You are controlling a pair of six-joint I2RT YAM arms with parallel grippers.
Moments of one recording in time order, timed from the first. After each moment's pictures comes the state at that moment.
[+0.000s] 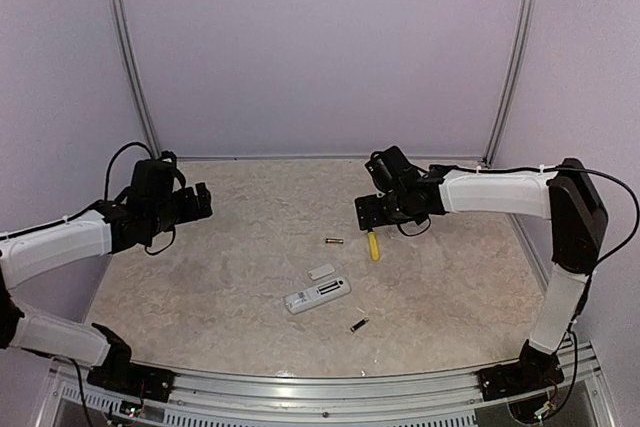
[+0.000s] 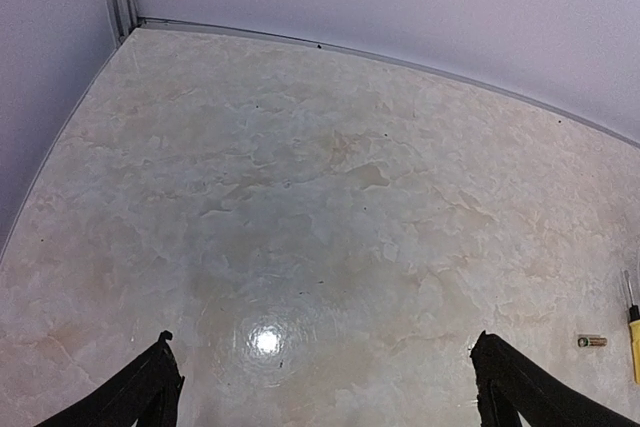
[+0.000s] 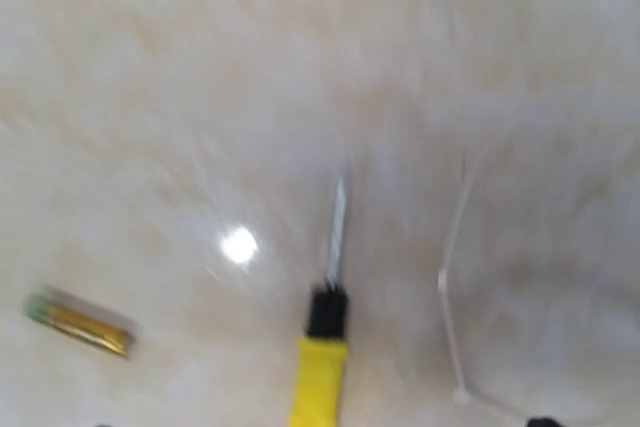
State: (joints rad) left arm -0.45 1.21 0.74 -0.10 -0.38 -0.44; right arm 0.75 1.84 1.31 -0.37 0.32 0.42
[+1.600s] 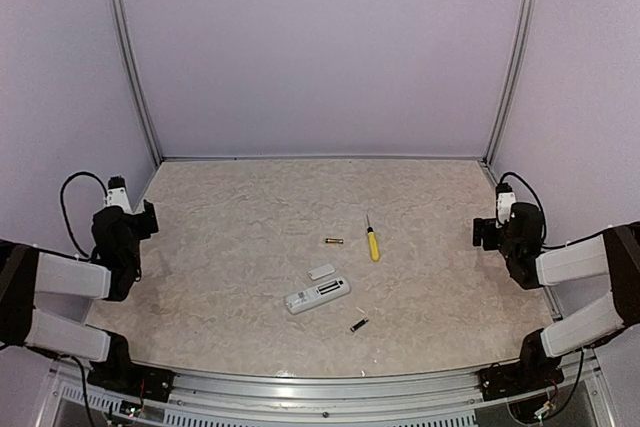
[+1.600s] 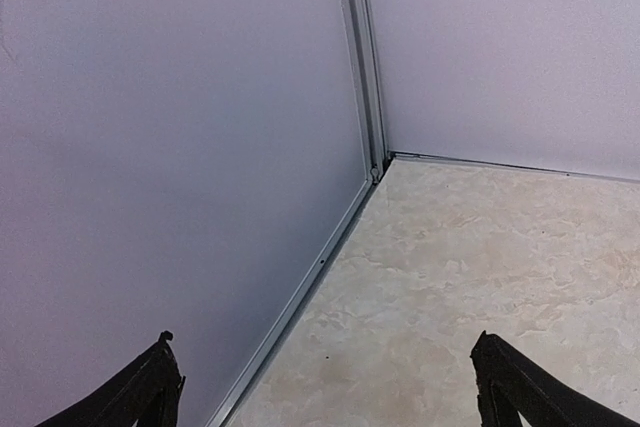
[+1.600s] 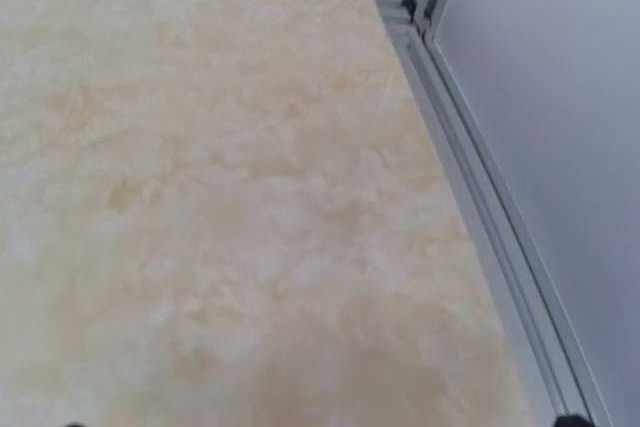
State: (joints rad) left arm -0.09 1.24 0.24 0.91 -0.57 0.11; right arm 0.11 1.33 0.32 0.64 0.29 -0.09
